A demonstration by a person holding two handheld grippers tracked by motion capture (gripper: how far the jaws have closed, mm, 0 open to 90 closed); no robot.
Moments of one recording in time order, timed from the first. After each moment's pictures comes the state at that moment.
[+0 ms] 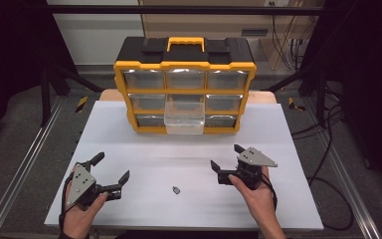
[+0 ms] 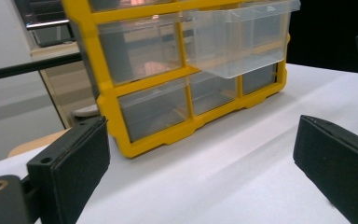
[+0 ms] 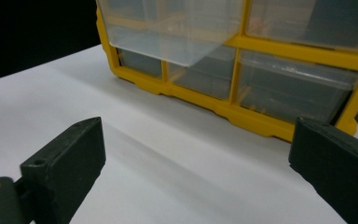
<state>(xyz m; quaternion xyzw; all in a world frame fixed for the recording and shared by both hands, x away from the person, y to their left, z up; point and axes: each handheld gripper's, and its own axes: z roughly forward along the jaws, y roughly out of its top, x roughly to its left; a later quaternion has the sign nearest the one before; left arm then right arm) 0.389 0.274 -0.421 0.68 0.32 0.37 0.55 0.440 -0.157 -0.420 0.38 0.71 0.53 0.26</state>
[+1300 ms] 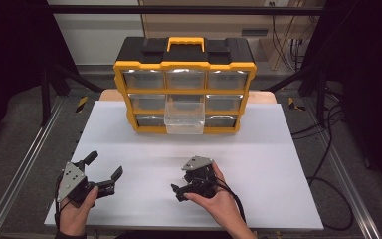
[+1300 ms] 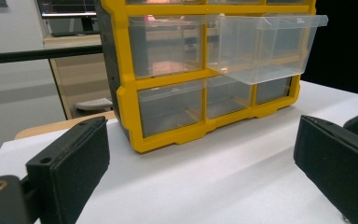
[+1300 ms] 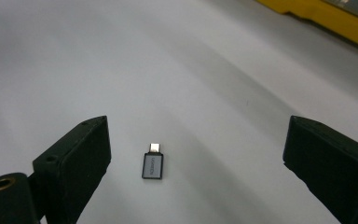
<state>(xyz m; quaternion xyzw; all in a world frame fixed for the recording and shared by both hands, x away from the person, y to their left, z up) 0.399 0.289 -0.427 0.65 0.35 0.36 0.57 0.435 -0.044 -0.439 0.33 0.85 0.38 0.14</state>
